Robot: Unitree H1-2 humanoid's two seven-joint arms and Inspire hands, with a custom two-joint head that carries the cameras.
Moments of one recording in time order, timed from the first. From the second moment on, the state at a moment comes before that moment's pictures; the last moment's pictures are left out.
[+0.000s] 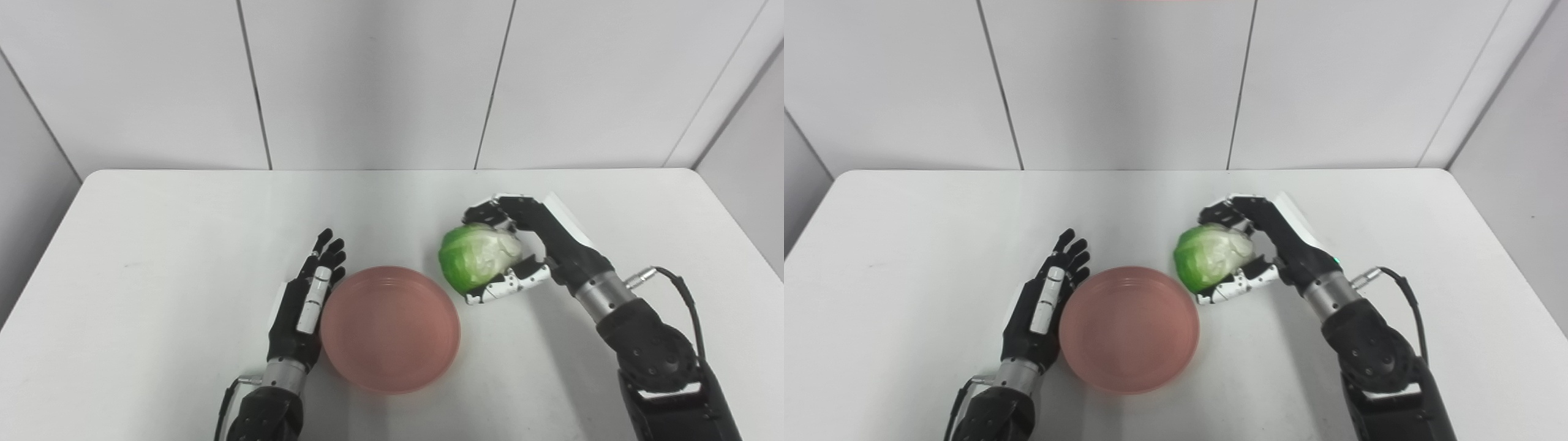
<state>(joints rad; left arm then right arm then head) -0.16 -0.15 -0.11 0.13 -0.04 -0.01 -0.06 -0.31 -0.35 0.08 -0.33 -0.29 0.18 0.35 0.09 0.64</state>
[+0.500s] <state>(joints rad) -0.16 -0.16 -0.12 0.14 -0.02 -0.02 -0.04 -0.35 -0.28 0.35 -0.20 -0.52 0.18 0.37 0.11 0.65</state>
